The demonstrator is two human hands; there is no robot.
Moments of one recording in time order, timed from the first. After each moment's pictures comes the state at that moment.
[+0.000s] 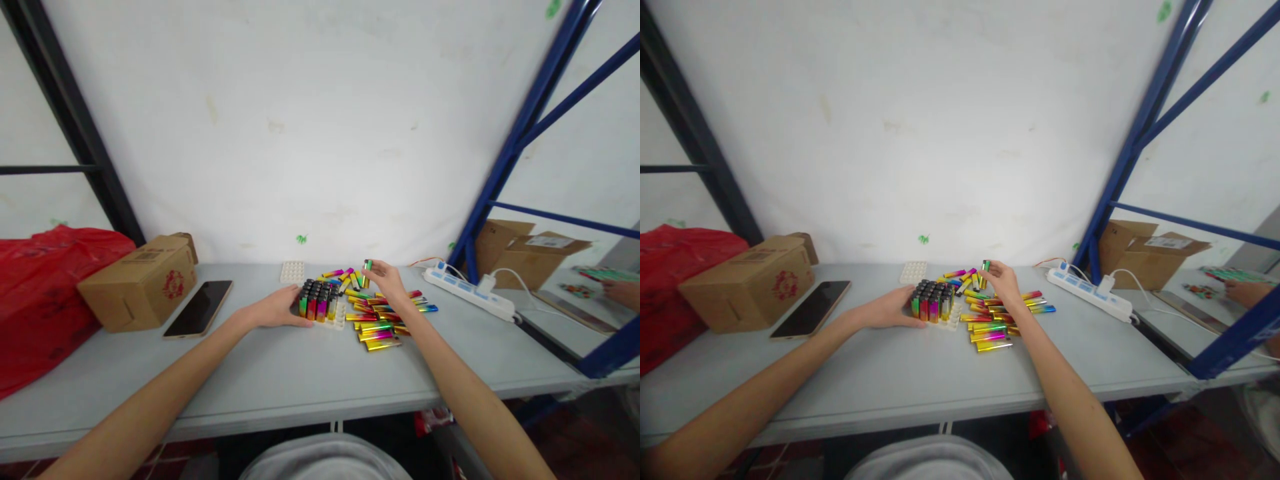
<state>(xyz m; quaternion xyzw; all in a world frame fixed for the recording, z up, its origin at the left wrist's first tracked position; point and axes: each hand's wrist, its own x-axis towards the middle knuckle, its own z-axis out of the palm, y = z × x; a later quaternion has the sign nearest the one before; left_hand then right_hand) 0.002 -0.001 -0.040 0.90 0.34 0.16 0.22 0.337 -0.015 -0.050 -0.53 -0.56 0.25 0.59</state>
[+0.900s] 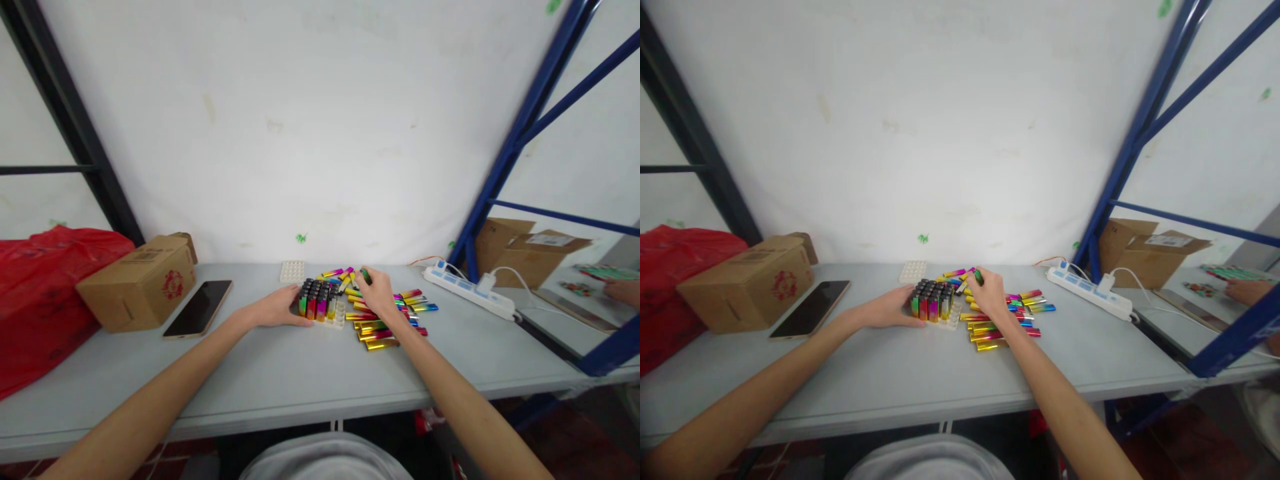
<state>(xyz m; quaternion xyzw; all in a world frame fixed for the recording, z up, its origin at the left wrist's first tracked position) 0.003 0.000 -0.042 0.90 0.34 0.15 0.24 0.289 -0.054 -0.031 -0.57 -0.66 0.02 0.49</state>
